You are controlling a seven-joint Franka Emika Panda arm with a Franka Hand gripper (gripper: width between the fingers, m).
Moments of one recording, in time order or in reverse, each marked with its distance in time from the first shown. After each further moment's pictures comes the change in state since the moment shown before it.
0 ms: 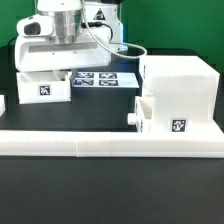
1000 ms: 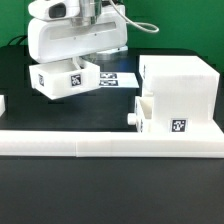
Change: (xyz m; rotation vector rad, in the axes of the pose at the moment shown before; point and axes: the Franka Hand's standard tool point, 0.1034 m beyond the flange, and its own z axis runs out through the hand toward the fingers) arm 0.061 -0.028 -0.038 0.023 -0.018 -0.532
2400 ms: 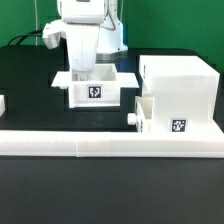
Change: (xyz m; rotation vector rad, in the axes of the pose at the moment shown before) arm 0.041 0.035 -0.015 -0.034 -0.061 -0.874
